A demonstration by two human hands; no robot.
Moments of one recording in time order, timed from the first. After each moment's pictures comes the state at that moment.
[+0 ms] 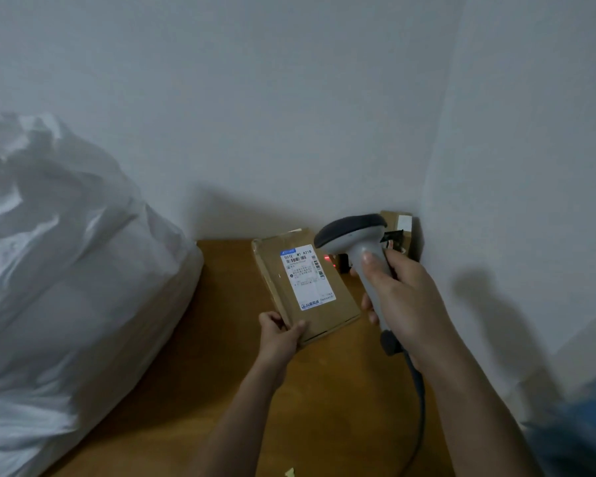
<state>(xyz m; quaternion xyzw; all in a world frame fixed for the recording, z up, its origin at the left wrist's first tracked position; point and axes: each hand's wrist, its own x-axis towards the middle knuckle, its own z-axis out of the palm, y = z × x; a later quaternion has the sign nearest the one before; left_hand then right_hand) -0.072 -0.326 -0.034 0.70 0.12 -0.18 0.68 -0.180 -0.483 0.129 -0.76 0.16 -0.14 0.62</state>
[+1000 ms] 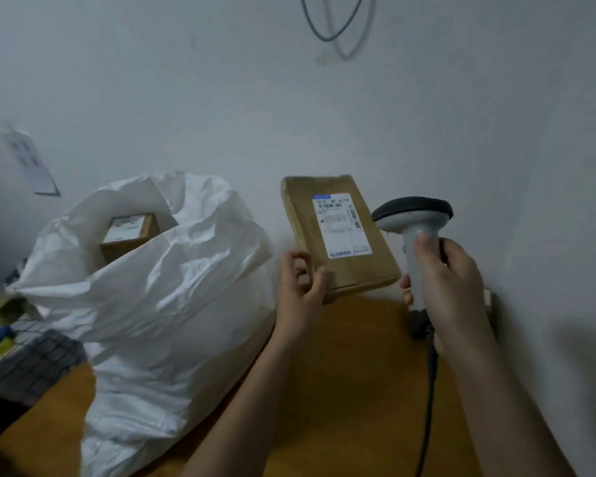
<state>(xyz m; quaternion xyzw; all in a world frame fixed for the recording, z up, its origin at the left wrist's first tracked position) -0.067 -0.218 0.157 0.70 -0.16 0.12 0.69 -0.154 -0.372 0.216 -0.68 0.11 -0.29 0.66</state>
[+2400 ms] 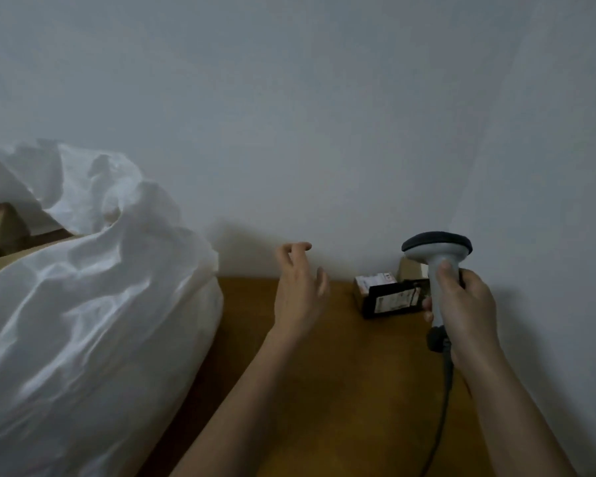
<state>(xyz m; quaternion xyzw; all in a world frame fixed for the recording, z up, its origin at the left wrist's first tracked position) 0.042 -0.281 0.102 0.86 -0.22 0.17 0.42 -0.080 -0.442 0.137 -0.67 0.30 -0.31 0.60</state>
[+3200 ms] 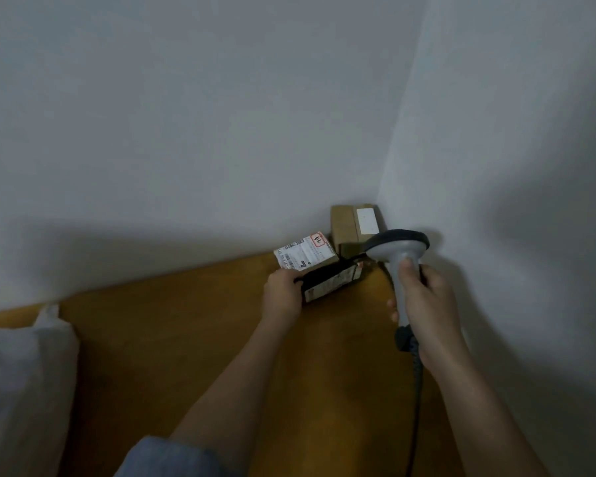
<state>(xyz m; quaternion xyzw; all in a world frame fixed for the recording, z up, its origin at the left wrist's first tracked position) 0.188 -0.506 -0.104 0.91 -0.24 -0.14 0.30 0.014 -0.609 -0.005 -0.63 0.46 -0.23 0.59</state>
